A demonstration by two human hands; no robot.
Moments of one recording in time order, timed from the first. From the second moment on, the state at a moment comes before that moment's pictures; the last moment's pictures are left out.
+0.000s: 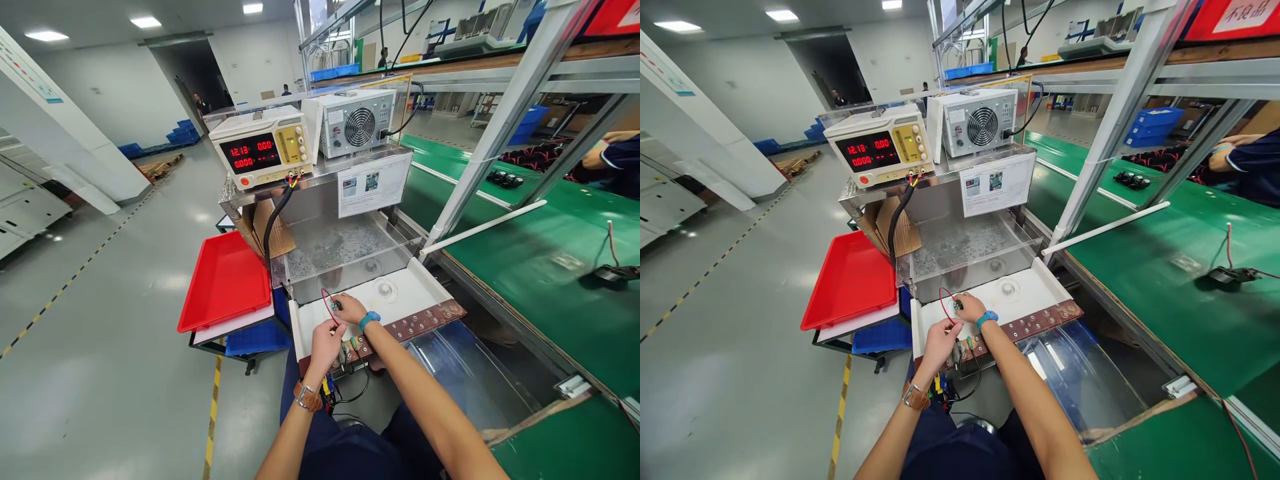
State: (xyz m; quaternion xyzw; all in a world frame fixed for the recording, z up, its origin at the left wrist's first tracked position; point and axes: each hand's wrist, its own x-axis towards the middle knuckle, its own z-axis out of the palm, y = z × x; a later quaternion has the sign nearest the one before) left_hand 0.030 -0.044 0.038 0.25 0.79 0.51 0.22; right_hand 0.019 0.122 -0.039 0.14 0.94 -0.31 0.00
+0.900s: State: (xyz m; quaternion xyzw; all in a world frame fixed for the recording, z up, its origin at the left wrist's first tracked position) left_hand 0.025 -0.032 0.008 0.28 0.82 0.43 0.24; right_hand 0.017 0.123 -0.048 0.13 0.94 -0.31 -0.01
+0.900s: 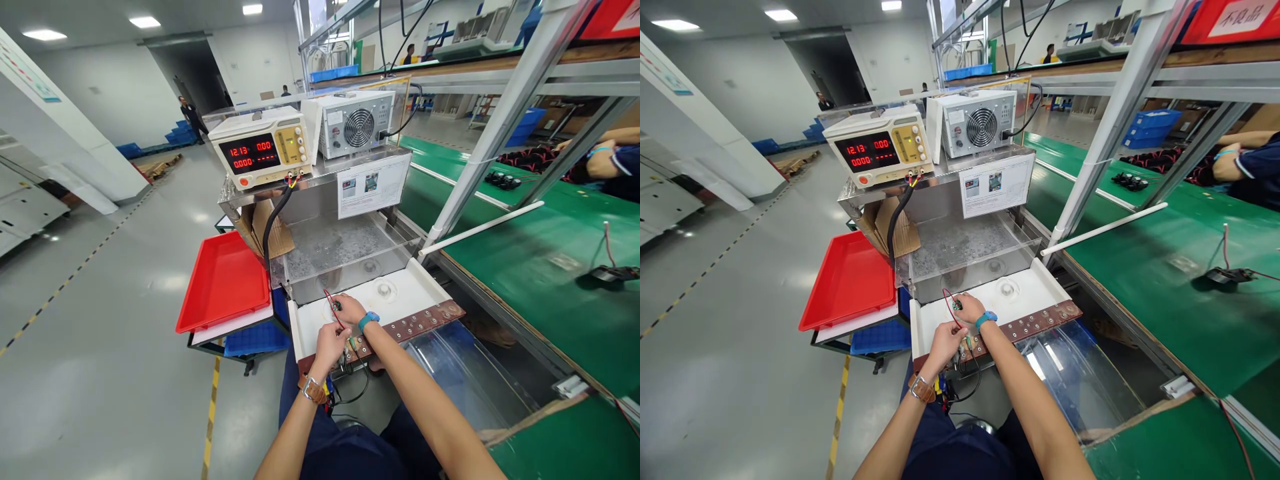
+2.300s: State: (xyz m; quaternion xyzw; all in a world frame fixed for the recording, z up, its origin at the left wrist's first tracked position) left_hand 0.026 -0.032 0.004 0.30 0.79 0.48 0.25; right_hand 0.019 0.123 -0.042 0.14 0.94 -0.31 -0.01
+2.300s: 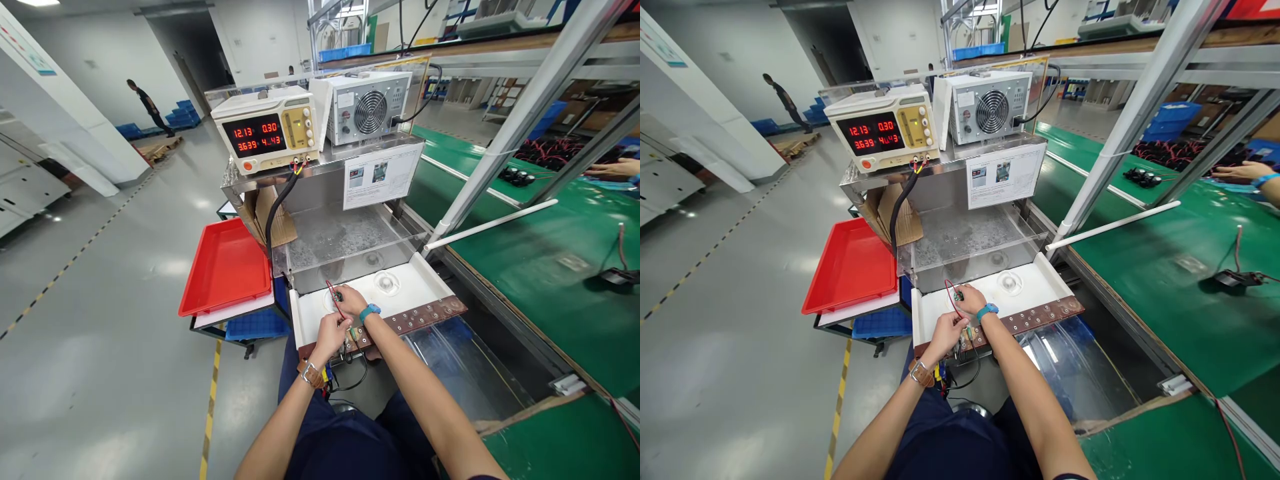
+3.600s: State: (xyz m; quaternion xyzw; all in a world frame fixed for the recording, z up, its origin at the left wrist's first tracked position) left_hand 0.025 -0.030 -0.002 0.28 0.79 0.48 0.26; right_hand 0.019 0.121 -0.037 0.14 0.94 -0.31 0.00
